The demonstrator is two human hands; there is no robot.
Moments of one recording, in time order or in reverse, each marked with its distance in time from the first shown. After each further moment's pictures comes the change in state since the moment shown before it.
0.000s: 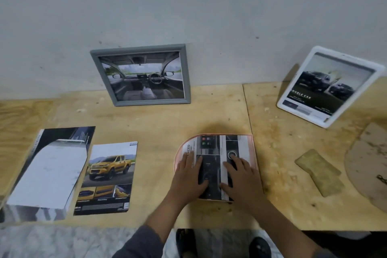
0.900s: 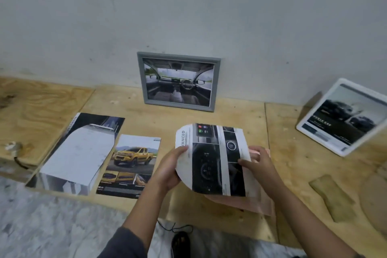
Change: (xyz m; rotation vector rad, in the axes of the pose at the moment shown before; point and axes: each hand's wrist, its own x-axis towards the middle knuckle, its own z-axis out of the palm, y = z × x) left_hand -0.053 -0.031 -0.098 -1.684 0.117 -0.313; right_hand 0.012 -0.041 -0.082 0.970 0.048 0.236
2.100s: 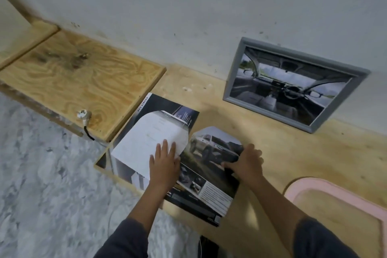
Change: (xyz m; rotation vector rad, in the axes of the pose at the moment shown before) left_hand 0.049 0.015 -0.271 1.467 0.595 -0.012; right_hand 0.095 -0.050 0.292 -0.732 -0.125 0.023
